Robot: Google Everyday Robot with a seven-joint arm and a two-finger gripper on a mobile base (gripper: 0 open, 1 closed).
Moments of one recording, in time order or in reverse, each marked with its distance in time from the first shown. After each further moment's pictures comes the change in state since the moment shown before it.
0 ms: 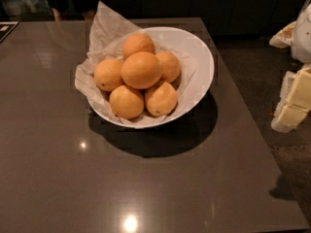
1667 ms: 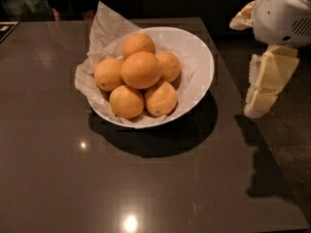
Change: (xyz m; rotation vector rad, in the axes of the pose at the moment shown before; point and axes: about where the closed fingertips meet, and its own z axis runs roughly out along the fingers) arm -0.071 0.002 -0.011 -0.013 -0.046 -0.202
